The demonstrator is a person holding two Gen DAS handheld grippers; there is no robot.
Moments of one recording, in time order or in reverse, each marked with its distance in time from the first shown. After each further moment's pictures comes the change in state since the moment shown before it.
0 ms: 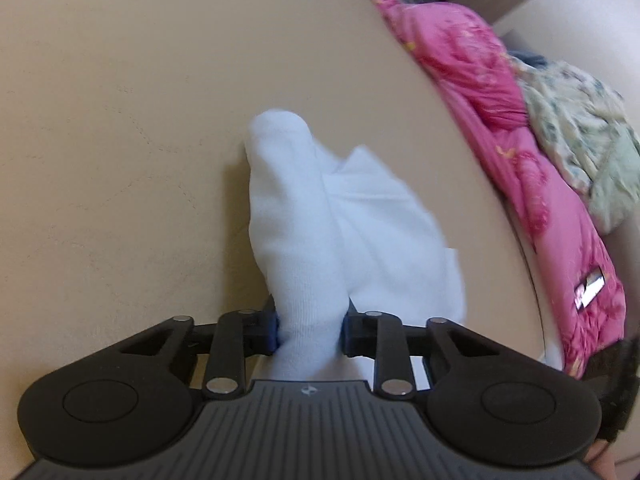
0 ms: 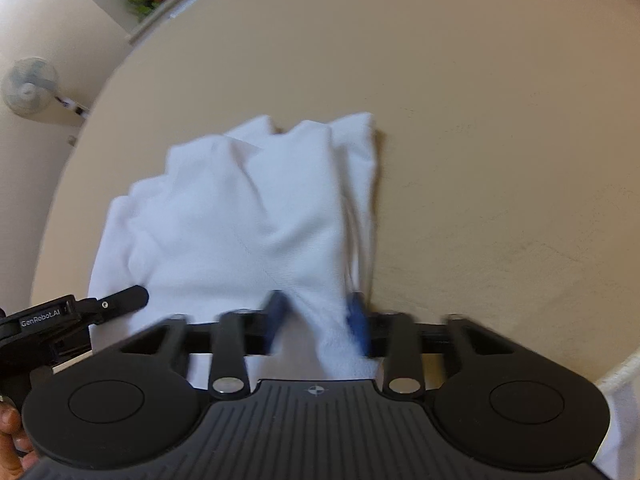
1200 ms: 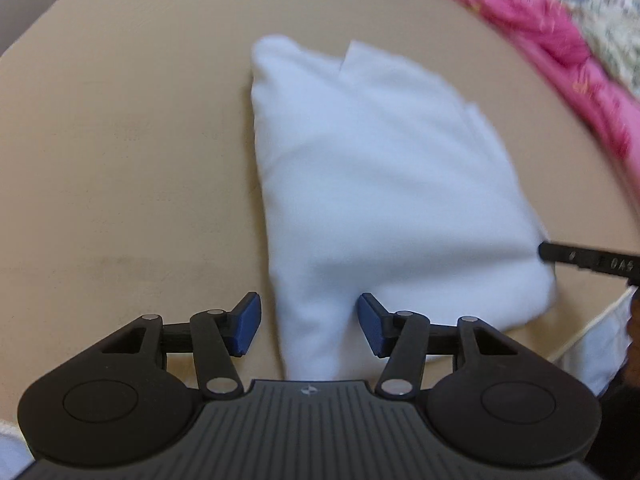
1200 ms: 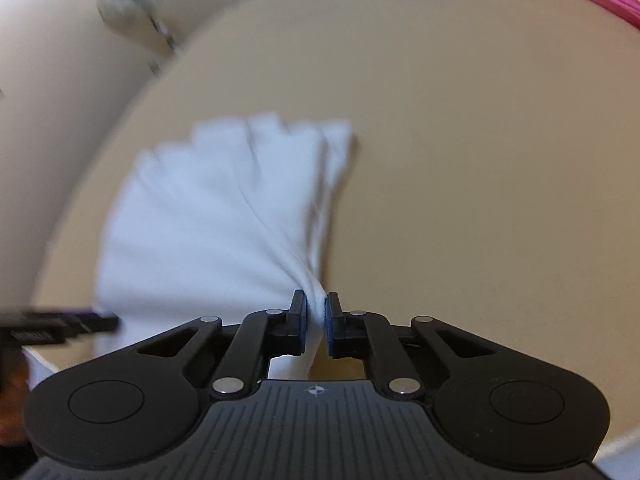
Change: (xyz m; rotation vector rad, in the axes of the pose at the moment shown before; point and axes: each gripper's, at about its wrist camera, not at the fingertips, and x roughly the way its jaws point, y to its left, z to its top) left arm -0.137 0.103 -0.049 0.148 0.089 0.354; right arm 0.018 0.126 -0.056 -0.336 0.051 0.047
